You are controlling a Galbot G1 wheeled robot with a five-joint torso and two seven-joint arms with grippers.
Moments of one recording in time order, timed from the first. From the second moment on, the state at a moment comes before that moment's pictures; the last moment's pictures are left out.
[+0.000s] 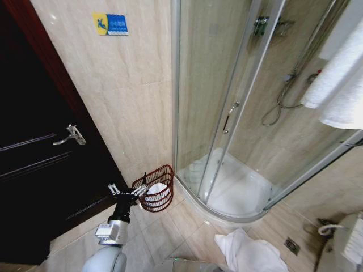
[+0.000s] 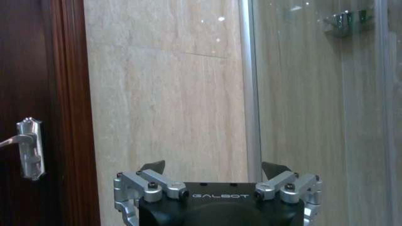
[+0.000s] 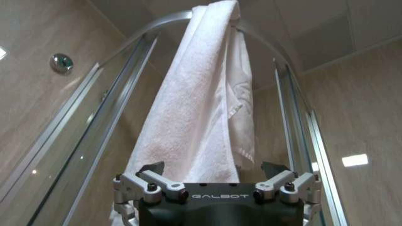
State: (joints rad) left arm 1.85 -1.60 -0.57 -2.40 0.06 -0.07 0.02; right arm -1.76 1.31 1.44 2.50 0.70 0.35 -0.05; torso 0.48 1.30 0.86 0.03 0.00
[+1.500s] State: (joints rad) left arm 1.85 -1.60 -0.57 -2.40 0.06 -0.07 0.02; right arm -0.93 0.80 1.05 2.09 0.68 0.31 0.06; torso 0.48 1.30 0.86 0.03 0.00
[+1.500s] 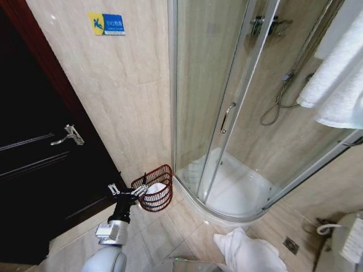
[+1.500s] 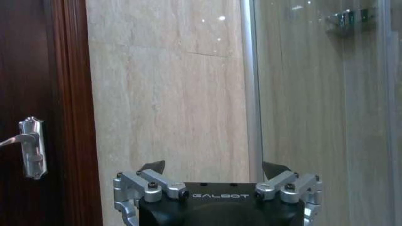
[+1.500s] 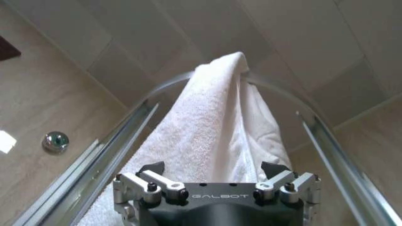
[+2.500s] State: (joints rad) left arm 1.85 -1.60 -0.57 -2.40 0.06 -0.07 0.02; right arm -0.57 0.70 0.95 2.00 0.73 0.14 0.07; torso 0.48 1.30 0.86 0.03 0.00
